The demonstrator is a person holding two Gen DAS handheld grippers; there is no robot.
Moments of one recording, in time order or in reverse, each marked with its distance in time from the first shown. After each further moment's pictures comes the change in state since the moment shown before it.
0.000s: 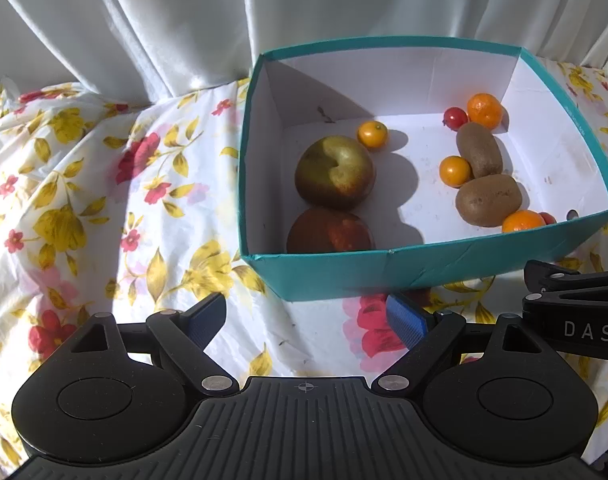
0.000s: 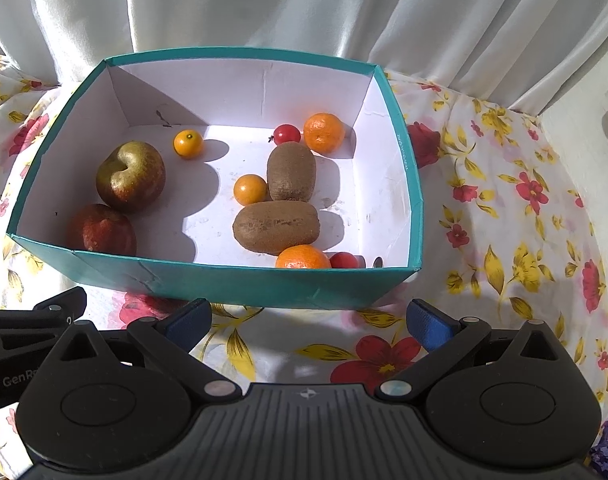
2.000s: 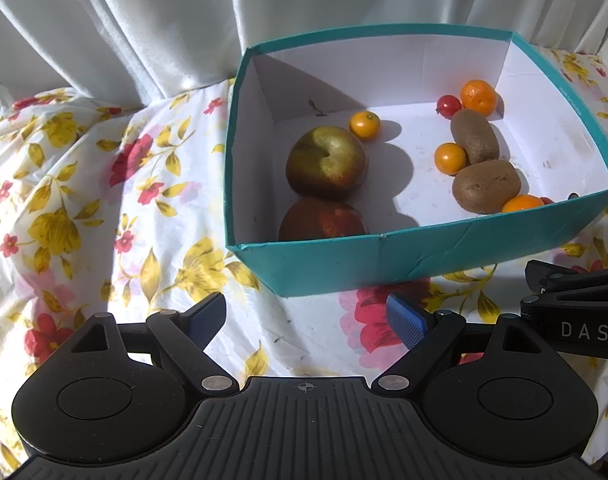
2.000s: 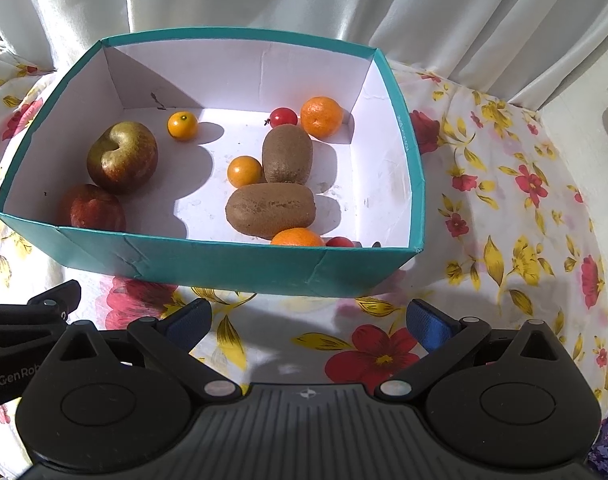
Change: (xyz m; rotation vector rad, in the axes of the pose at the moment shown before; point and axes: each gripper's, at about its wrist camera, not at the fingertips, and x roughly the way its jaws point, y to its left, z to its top) left arm 0.005 -0.004 -0.004 0.037 -0.010 0.004; right arm 0.010 0.000 -0.011 -0.016 0.016 -0.017
